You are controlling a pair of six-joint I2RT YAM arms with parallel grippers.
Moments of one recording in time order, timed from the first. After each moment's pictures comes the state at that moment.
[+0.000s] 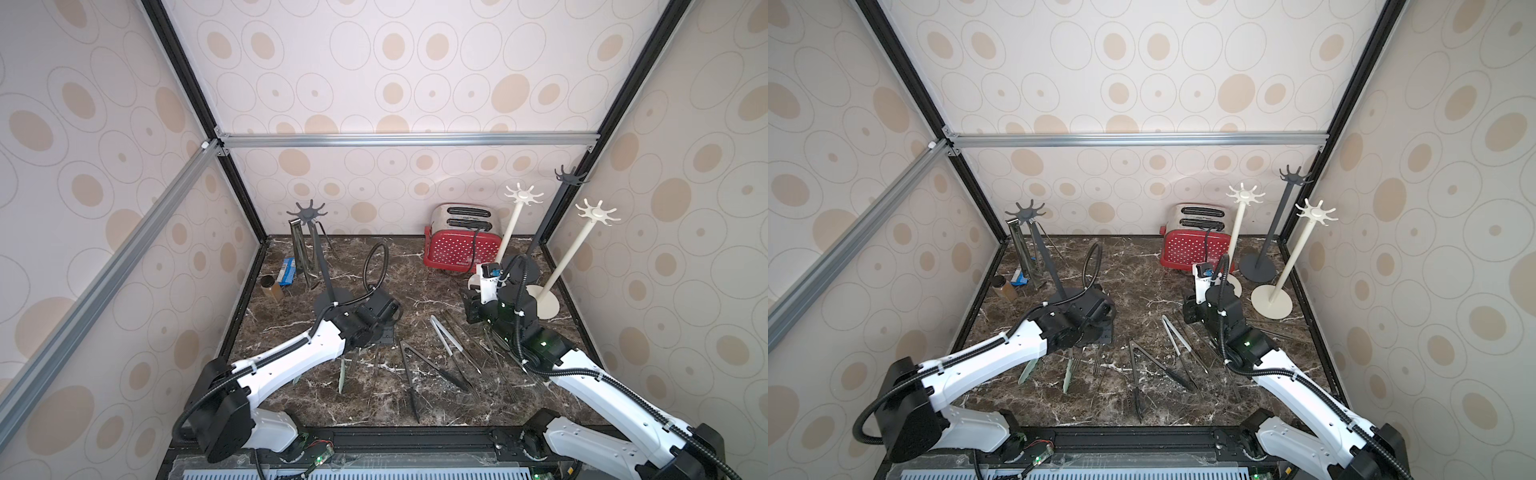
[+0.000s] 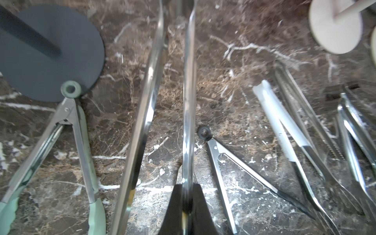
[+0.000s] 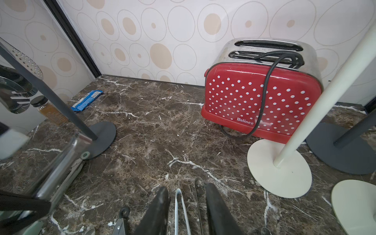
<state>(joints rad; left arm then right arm) -0.83 1.33 1.06 -0.74 -0.26 -0.71 0.56 0.98 0.76 -0.13 0.19 0.18</state>
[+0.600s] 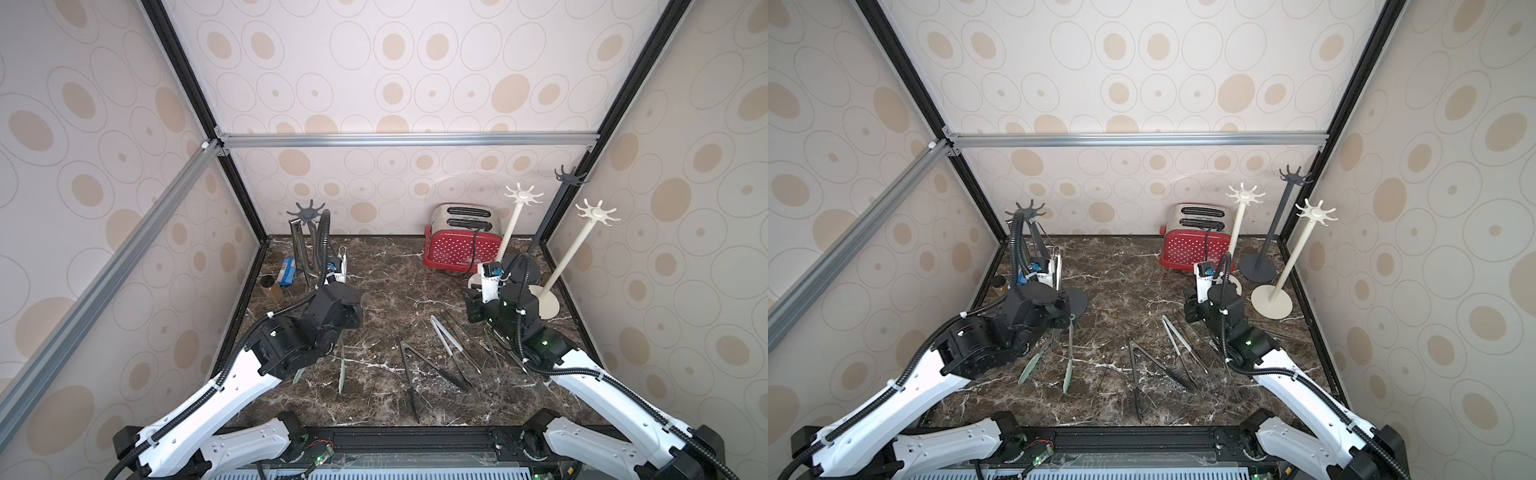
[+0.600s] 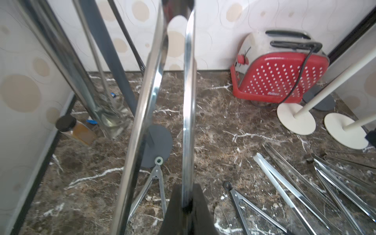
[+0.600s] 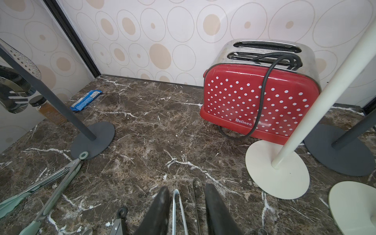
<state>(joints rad) -0.86 1.00 1.26 -0.90 -0.67 -0.49 0.54 0.98 0.76 -0.13 0.16 0.17</state>
